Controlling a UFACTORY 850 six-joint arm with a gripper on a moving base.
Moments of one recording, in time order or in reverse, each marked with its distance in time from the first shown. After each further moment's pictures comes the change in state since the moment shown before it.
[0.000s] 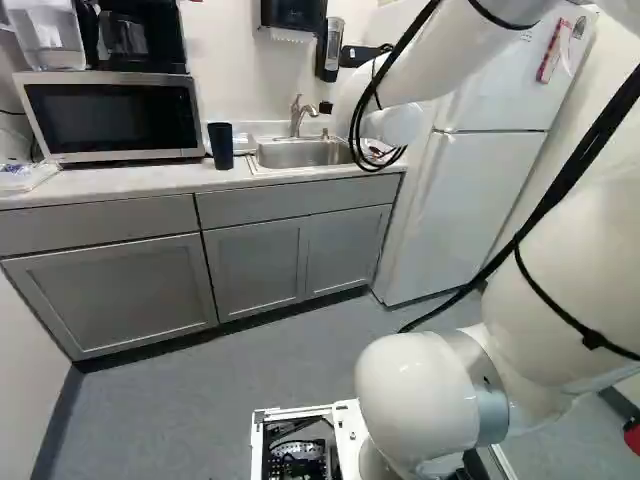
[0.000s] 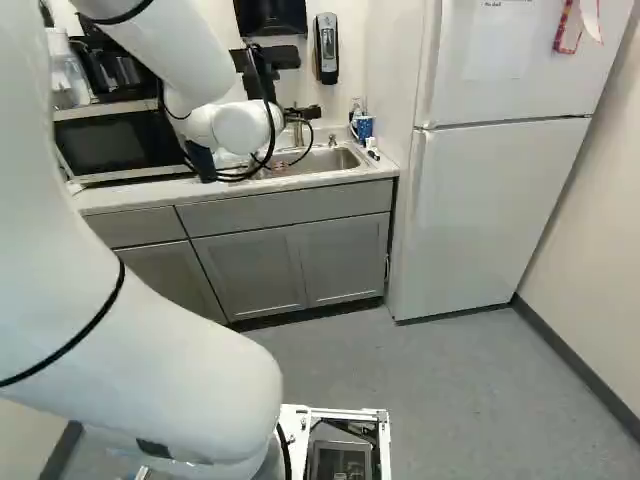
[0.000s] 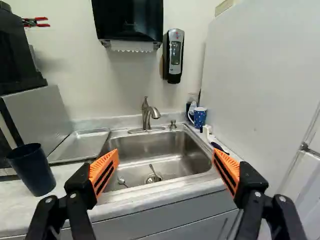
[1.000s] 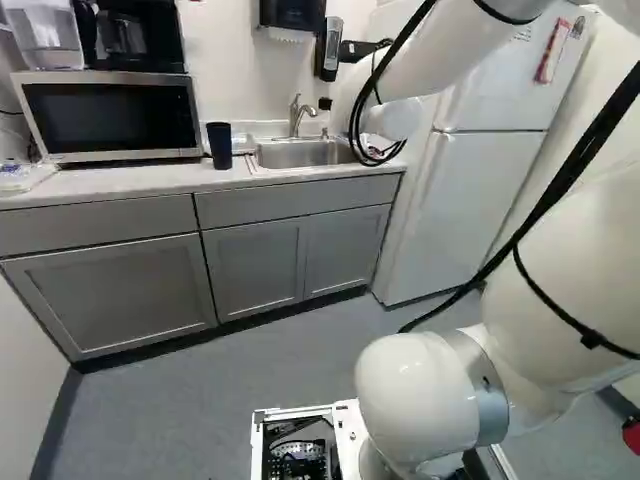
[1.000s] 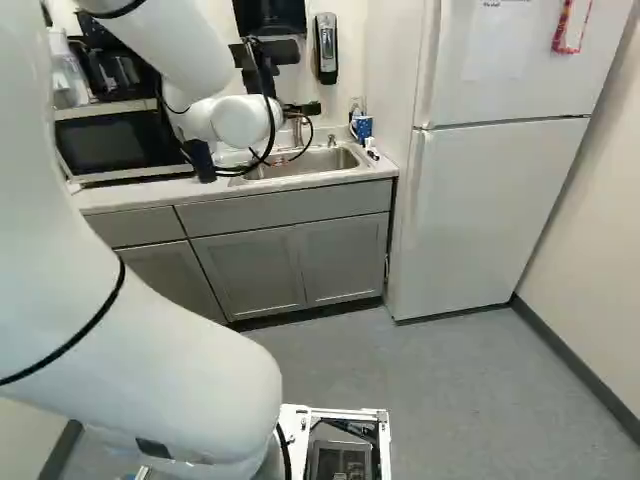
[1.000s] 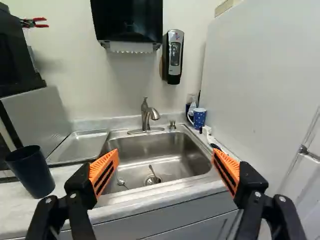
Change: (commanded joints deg) arm 0.0 0.0 -0.7 0.0 -1.0 0.0
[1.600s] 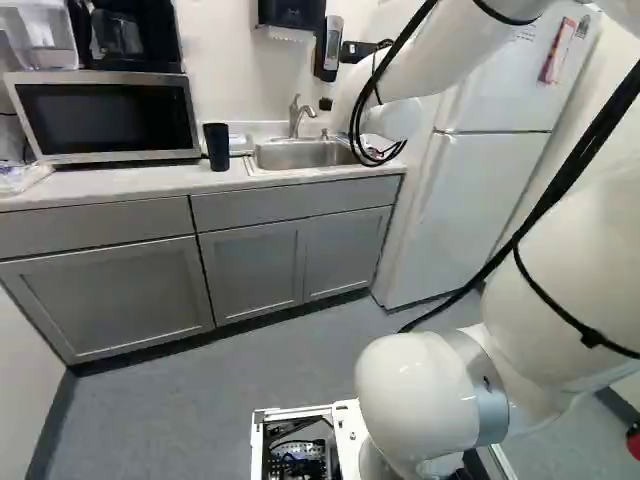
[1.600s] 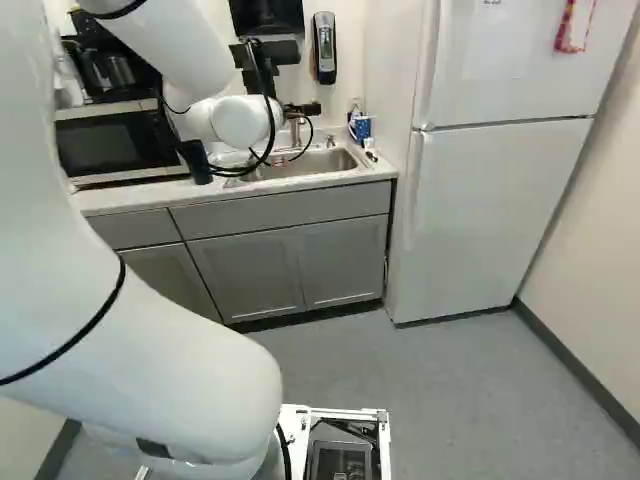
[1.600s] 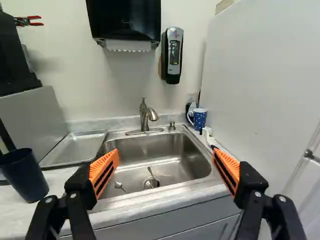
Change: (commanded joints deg) arm 0.0 0.0 0.0 0.0 0.0 0.0
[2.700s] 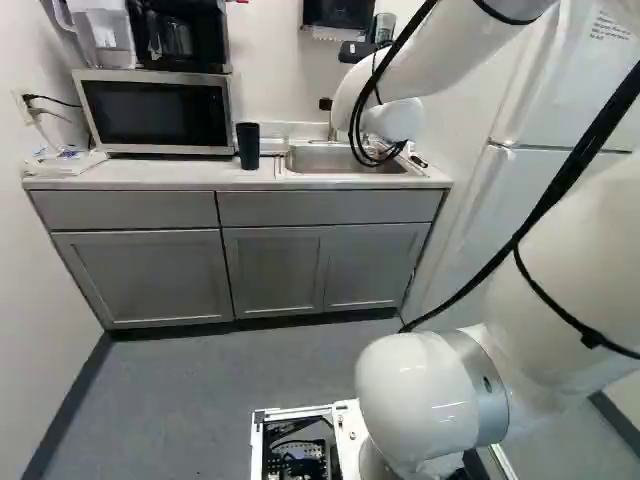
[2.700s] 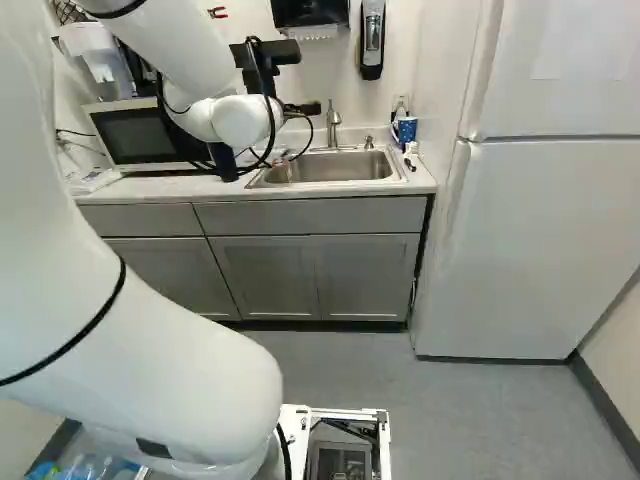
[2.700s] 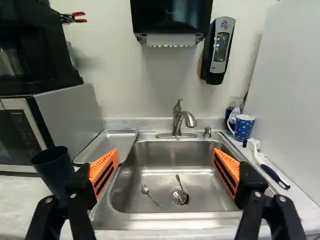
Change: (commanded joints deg) arm 0.0 0.0 0.0 0.0 0.0 0.0
